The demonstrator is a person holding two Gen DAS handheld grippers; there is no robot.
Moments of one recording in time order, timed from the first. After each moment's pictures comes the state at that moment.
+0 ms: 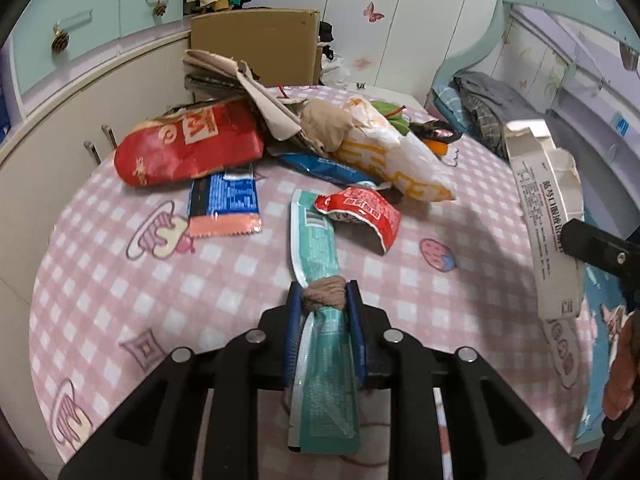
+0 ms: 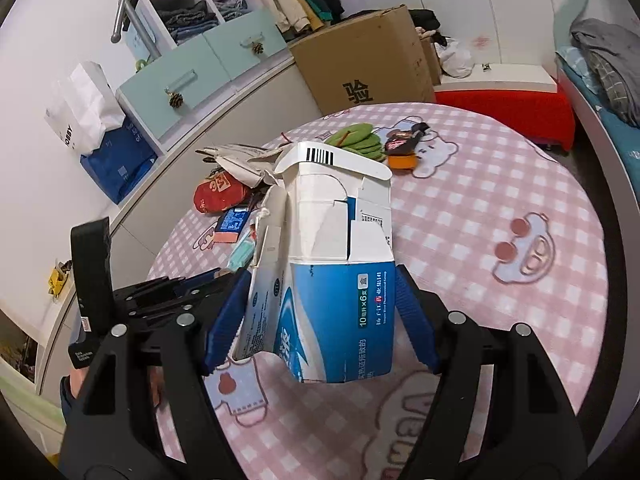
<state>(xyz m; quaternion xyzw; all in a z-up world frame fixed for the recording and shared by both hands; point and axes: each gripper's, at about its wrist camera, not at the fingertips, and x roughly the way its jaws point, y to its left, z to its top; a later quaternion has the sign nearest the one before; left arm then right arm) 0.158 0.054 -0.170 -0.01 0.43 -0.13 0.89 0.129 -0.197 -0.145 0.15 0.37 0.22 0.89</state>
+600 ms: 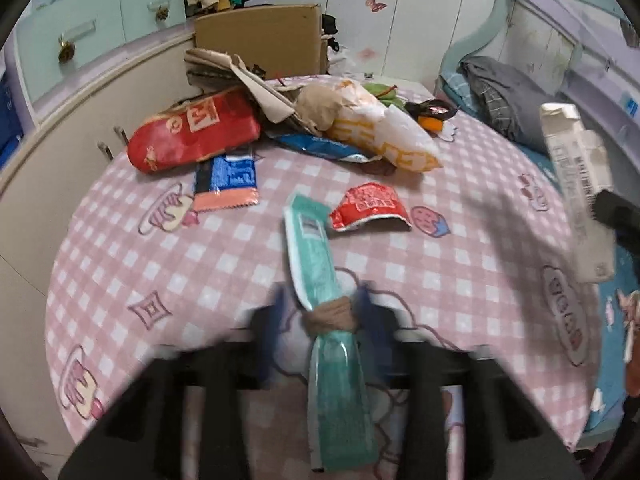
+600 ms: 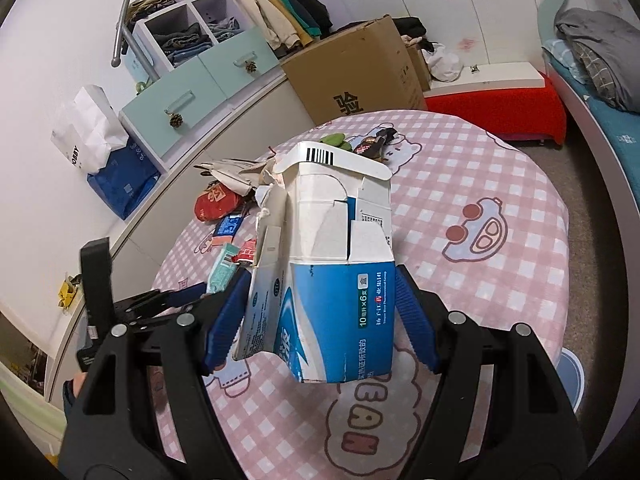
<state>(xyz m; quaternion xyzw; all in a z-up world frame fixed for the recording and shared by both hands) 0.139 0.038 -0.170 0.03 0.44 -0.10 0.89 0.102 -0.236 -0.144 0.18 0.35 0.22 0.89</state>
